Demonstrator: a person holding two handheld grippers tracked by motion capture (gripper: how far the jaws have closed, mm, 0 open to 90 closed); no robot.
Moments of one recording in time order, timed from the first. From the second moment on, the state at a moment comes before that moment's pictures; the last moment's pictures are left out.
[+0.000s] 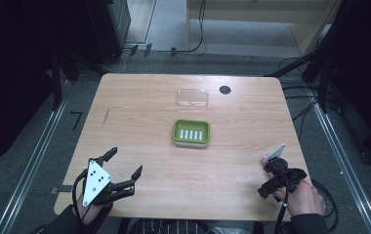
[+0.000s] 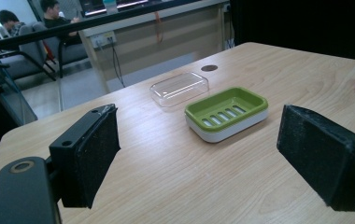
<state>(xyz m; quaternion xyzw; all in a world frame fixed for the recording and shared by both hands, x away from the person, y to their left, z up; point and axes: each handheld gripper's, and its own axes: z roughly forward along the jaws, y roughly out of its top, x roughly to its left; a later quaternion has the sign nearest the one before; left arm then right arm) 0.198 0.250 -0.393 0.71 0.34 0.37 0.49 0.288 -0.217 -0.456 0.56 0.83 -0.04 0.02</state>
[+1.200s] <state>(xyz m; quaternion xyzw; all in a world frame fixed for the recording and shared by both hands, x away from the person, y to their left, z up) 0.198 0.249 -0.393 0.71 0.34 0.37 0.49 0.334 -0.231 -0.455 0.56 0.83 -0.03 0.02</state>
